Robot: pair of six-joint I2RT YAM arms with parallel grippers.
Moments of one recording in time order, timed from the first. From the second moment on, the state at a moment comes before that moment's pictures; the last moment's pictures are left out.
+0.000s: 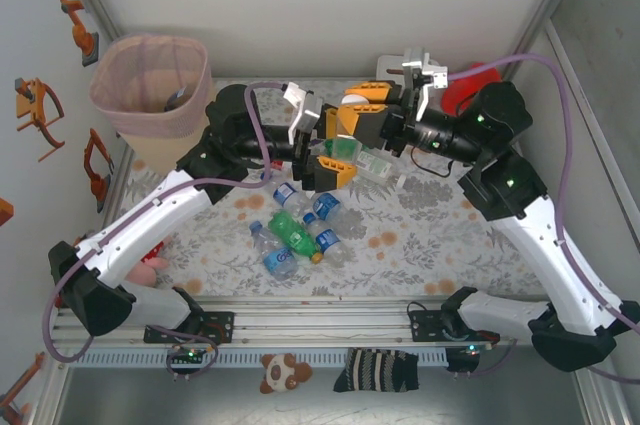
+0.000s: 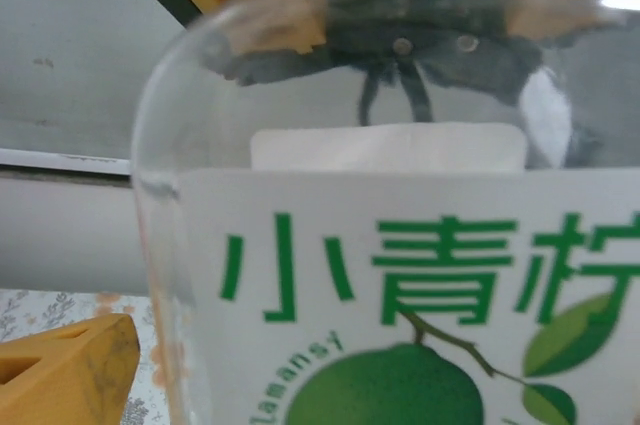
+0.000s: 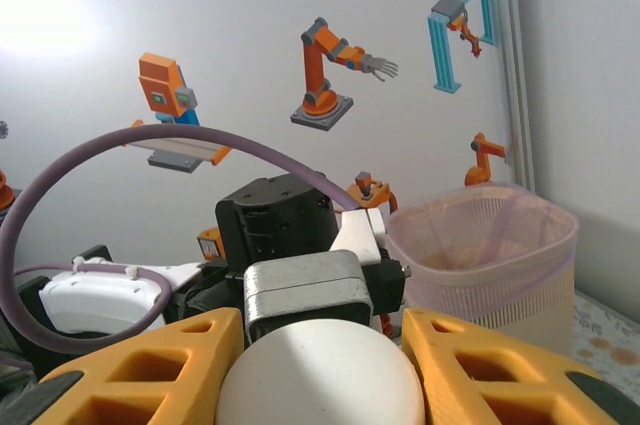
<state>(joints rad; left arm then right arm) -0.81 1.35 1.36 0.00 0.95 -0.14 0.65 1.12 1.50 -0.18 -0.66 0.35</state>
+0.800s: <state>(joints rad) -0.82 1.35 1.38 0.00 0.94 -0.12 0.65 1.10 1.50 -0.20 -0.61 0.34</state>
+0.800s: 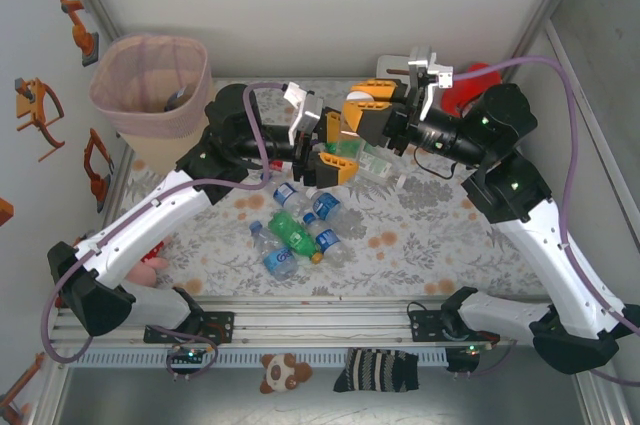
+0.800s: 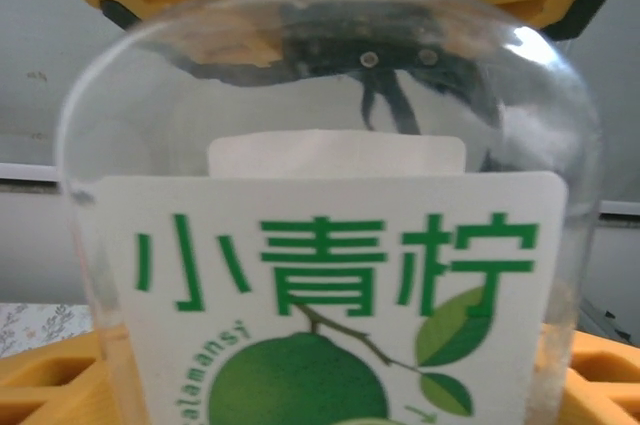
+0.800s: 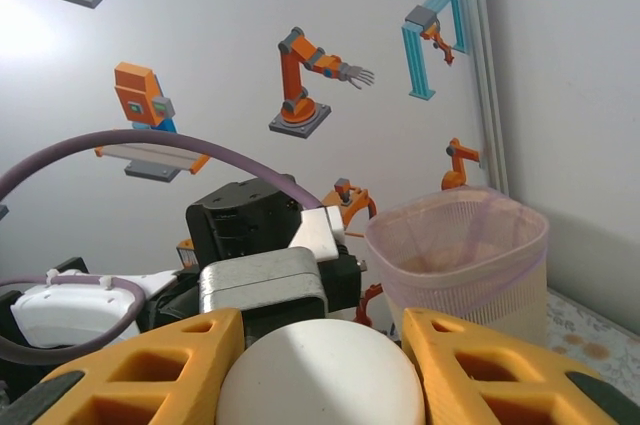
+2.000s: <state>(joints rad) -0.64 1.29 1.43 -0.24 0.50 -0.10 0.65 0.92 1.43 -0.37 -0.32 0.27</state>
